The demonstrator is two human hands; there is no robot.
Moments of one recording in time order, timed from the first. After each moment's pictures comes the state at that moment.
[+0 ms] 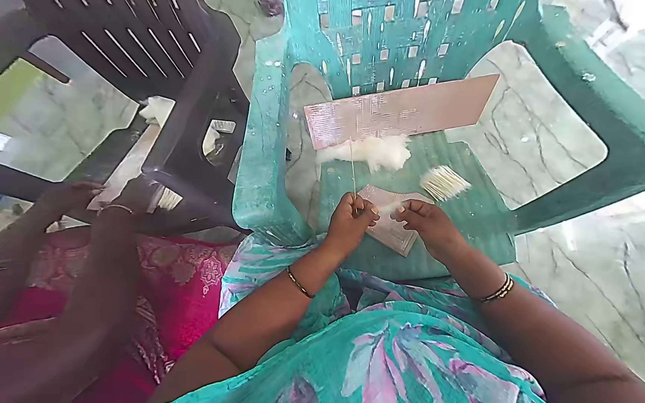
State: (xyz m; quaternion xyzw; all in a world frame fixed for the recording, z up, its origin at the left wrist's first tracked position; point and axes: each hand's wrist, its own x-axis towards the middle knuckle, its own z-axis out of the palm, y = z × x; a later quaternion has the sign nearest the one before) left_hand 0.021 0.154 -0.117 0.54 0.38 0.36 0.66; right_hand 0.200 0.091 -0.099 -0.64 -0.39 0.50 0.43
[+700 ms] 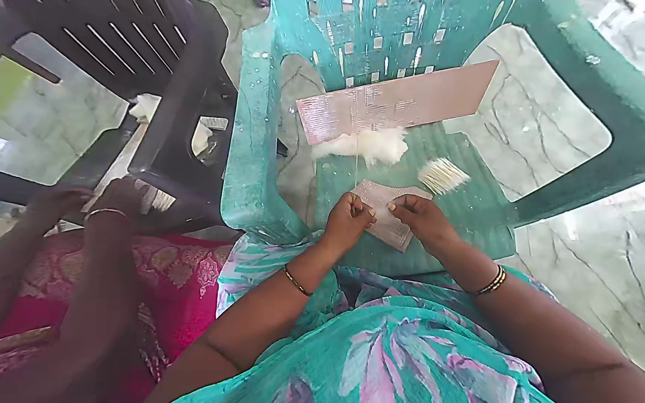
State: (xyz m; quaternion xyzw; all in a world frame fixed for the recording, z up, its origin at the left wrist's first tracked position) left_hand 0.024 0.158 -0.122 0.56 0.43 0.28 0.65; right_hand 0.201 0.097 -0.113 -0.66 -0.39 0.48 0.43
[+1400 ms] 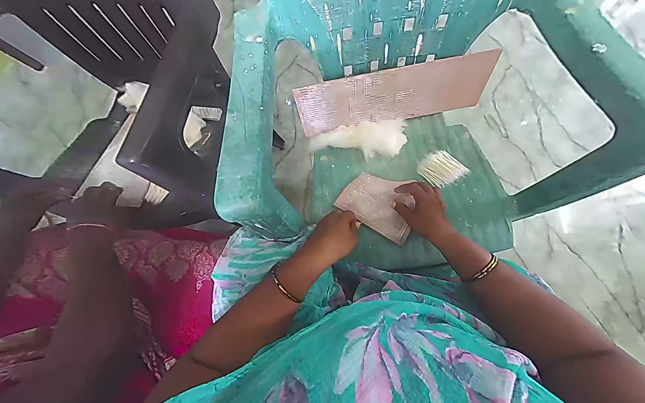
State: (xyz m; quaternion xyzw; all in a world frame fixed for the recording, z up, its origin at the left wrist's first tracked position) left_hand 0.008 0.155 -0.096 0.78 0.49 -0.09 0.38; right_hand 0.221 0.102 -0.138 -0.76 -0.56 0.23 0.23
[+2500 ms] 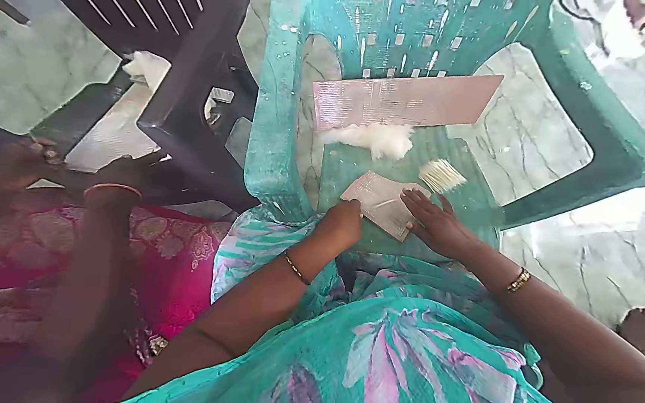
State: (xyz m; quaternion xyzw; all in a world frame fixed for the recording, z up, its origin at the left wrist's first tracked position) left_hand 0.008 0.155 -0.099 0.79 0.48 -0.08 0.36; right_hand 0.242 0.066 -0.118 -0.60 -0.78 0.17 0.08
